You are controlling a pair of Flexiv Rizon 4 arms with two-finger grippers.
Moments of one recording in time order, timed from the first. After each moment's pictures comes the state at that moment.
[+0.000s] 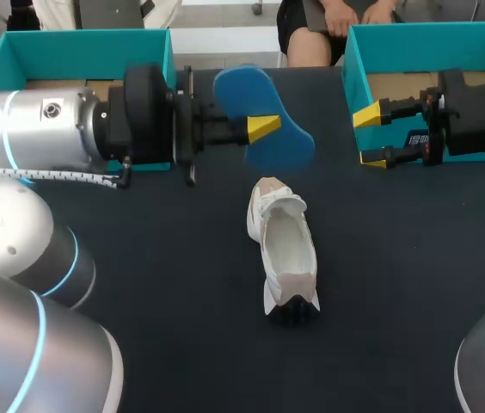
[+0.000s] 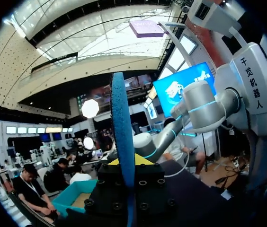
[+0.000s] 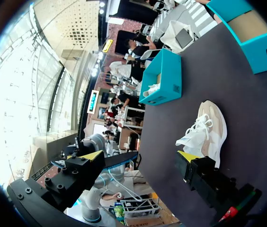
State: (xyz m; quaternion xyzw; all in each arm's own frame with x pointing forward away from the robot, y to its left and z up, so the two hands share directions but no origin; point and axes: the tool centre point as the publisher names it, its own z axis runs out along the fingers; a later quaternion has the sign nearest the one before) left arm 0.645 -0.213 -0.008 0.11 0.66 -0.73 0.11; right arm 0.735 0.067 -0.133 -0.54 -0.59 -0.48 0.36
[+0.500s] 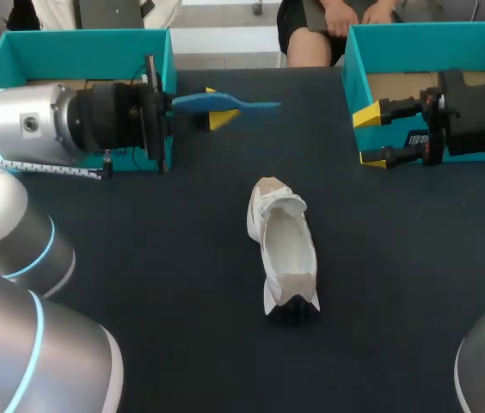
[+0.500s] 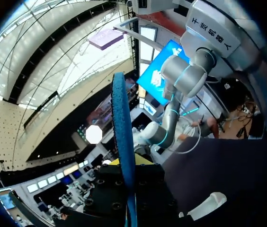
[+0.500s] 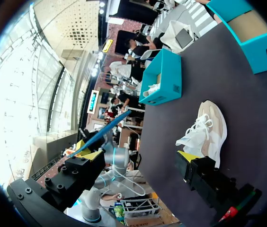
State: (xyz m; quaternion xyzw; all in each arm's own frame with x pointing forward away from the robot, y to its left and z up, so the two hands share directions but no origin) left arm 0.693 -0.169 -0.028 0.27 0.59 -0.70 0.28; right arm 0.735 0.067 -0.133 -0.54 -0.59 -0.48 0.36
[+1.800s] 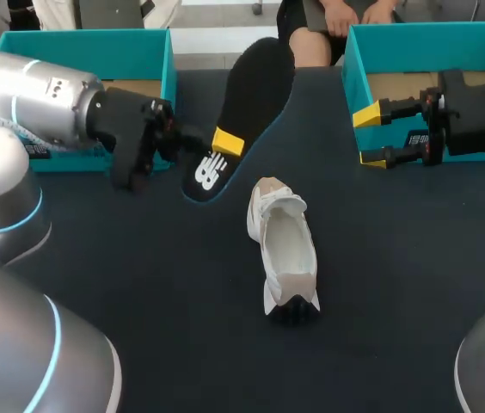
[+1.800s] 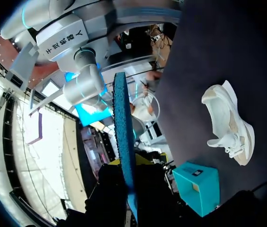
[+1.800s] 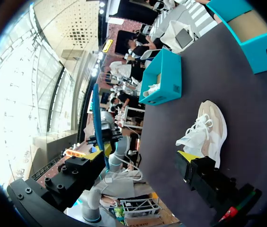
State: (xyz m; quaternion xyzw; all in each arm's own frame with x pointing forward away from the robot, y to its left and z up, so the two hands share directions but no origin) left arm 0.693 -0.175 -0.091 0.65 0.34 -0.47 0.50; right arm 0.734 0.068 -0.133 -0.54 -0.59 -0.48 0.36
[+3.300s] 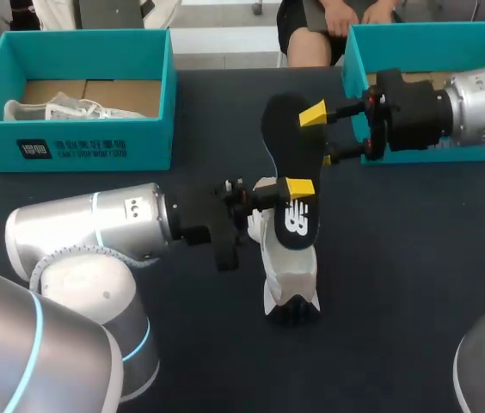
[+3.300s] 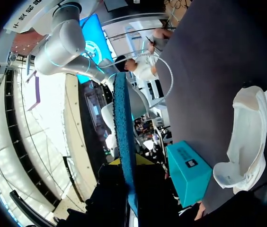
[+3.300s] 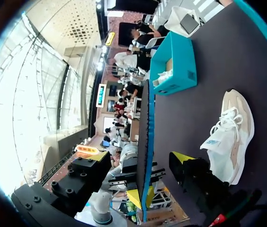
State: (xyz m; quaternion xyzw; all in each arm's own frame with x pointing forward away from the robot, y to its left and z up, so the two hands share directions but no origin) left arm 0.679 -0.264 -0.147 0.50 0.46 -0.40 0.61; right arm 0.744 0.142 -0.133 -0.52 -0.58 -0.47 0.43
